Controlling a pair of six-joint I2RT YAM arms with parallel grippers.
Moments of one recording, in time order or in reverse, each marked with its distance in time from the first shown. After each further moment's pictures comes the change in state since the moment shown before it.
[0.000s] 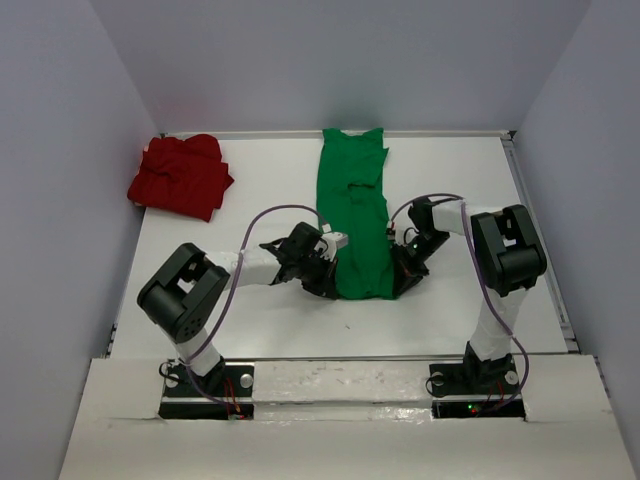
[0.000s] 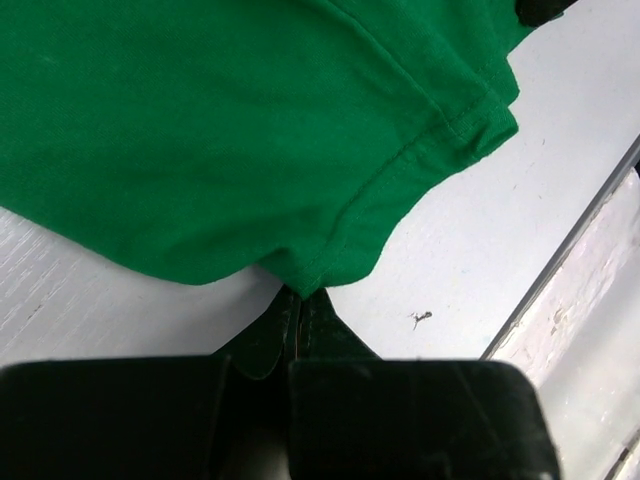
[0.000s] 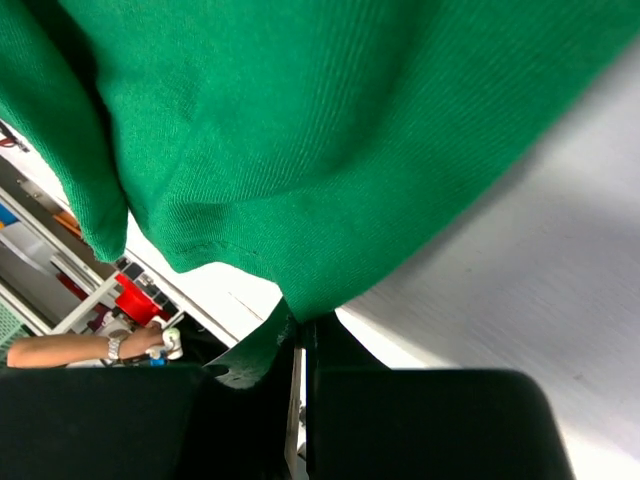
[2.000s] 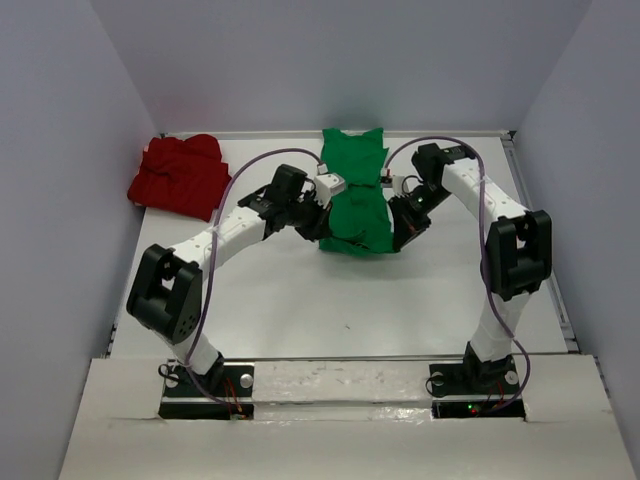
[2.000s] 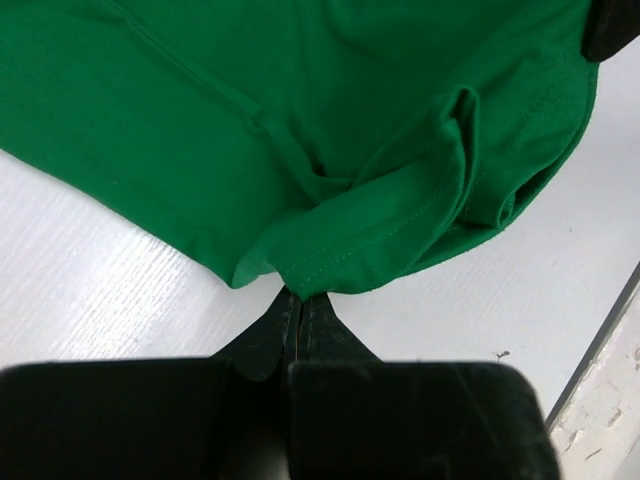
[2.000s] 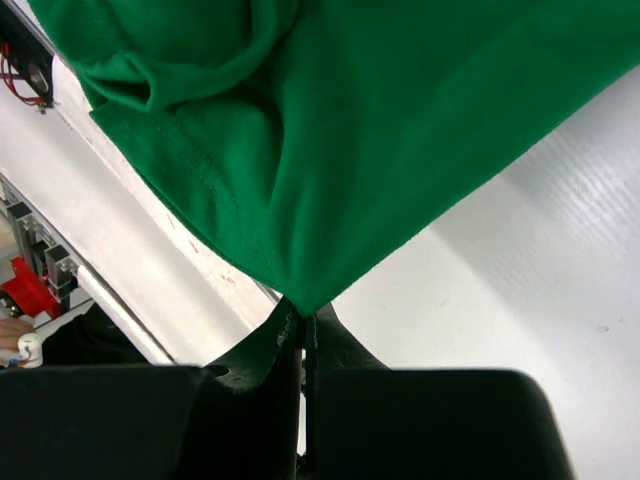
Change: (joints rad) left arm 0.164 -0.061 0.388 -0.282 -0.019 0.380; right arm 0.000 -0.057 0.497 -0.369 0.011 -0.256
